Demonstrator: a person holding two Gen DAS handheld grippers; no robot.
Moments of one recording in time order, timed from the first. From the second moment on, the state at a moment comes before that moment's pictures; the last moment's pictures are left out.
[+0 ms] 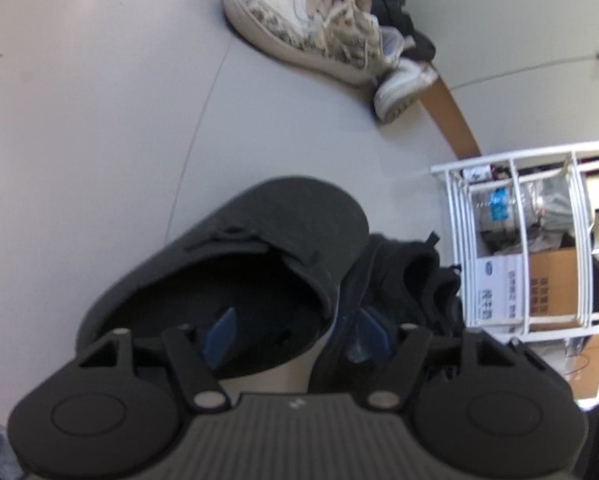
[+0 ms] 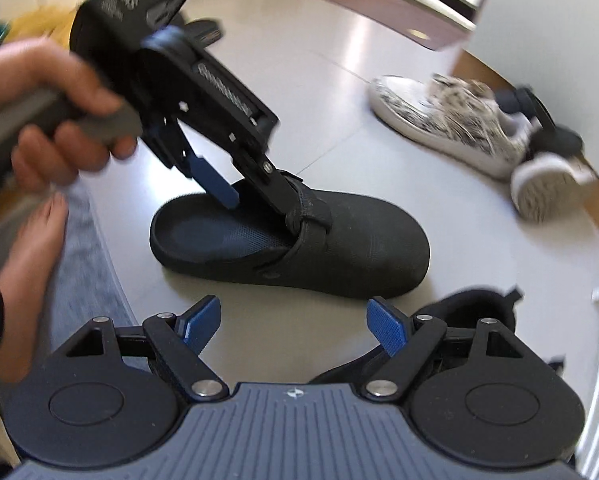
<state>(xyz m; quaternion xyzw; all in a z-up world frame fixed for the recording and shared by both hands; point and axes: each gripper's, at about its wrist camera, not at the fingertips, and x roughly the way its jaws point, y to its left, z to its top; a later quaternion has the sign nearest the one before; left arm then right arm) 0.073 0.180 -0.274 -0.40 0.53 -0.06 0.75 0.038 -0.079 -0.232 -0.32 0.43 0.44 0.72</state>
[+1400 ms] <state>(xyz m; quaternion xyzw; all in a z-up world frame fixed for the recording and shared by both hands) 0.045 0.230 -0.286 -0.41 0.51 0.03 0.75 0.078 0.008 -0.293 -0.50 0.32 0.59 0.55</state>
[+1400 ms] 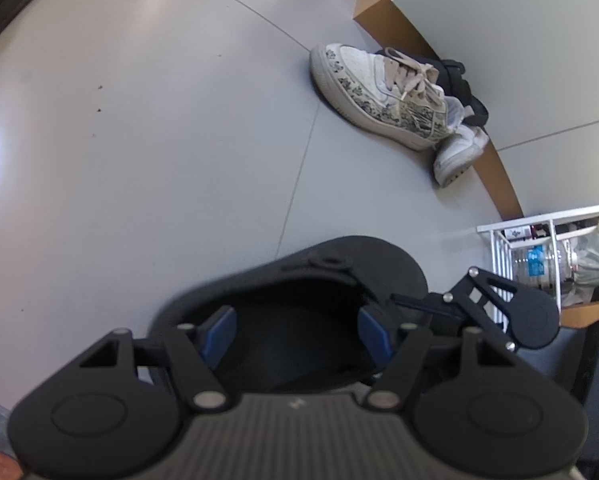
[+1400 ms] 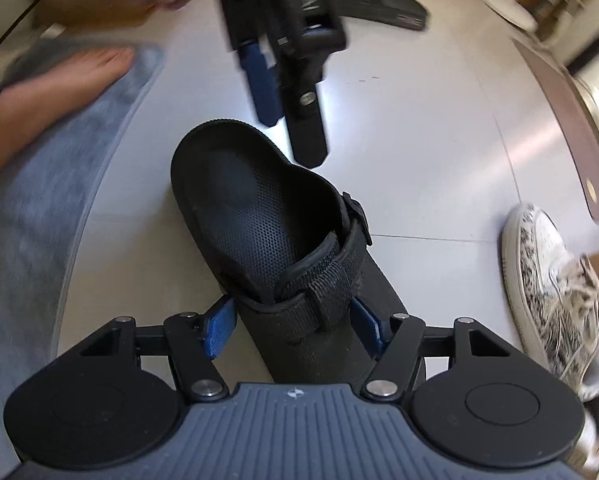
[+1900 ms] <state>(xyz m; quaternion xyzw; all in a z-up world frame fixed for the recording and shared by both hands) 0.037 0.235 -0.289 -0.42 0.51 0.03 0.75 0.080 0.009 -0.295 -0.53 0.29 0.59 0.54</state>
